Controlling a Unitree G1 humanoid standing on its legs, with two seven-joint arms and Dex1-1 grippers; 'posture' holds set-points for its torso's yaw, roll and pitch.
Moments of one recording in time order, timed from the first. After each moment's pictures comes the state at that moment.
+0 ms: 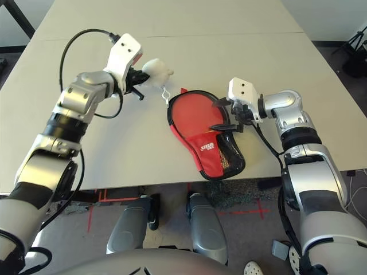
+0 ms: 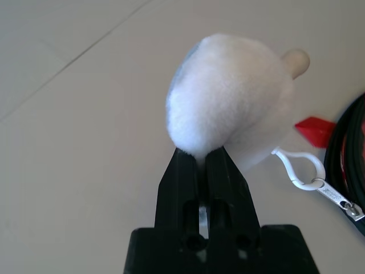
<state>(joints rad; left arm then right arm) -1.13 0.28 -0.20 0.80 -0.03 0.37 -0.48 -0.84 -0.60 0.15 0.93 -0.01 -0.26 1.38</state>
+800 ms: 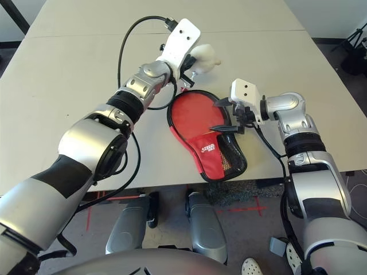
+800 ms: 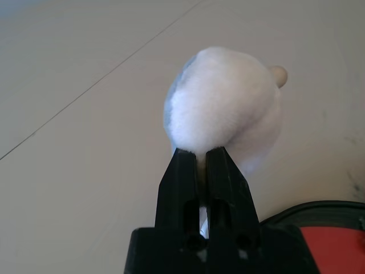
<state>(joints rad) -1.40 -0.12 -0.11 1.31 0.08 0.02 -0.32 -0.77 -0.63 0.14 0.78 0.02 -0.20 1.37</state>
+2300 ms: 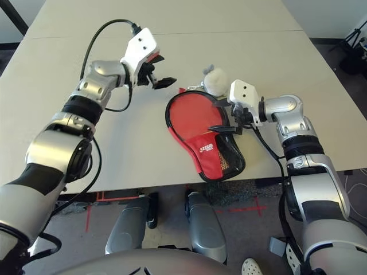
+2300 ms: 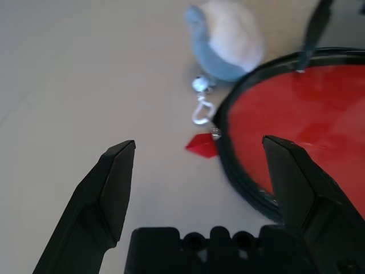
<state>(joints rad) -0.94 0.30 -0.15 0.60 0.02 0.13 -1.02 -0.76 -0.61 0.14 0.80 0.02 -0.20 1.33</state>
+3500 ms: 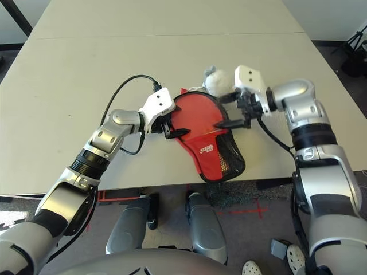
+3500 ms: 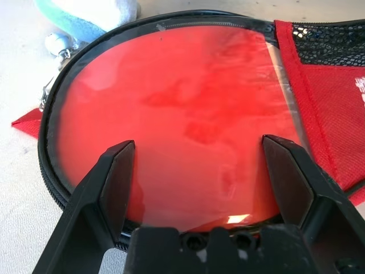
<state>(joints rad) -0.67 0.21 -0.35 0.29 0.01 0.36 -0.87 -1.02 -0.67 0.14 0.75 0.05 -0.01 1.45</state>
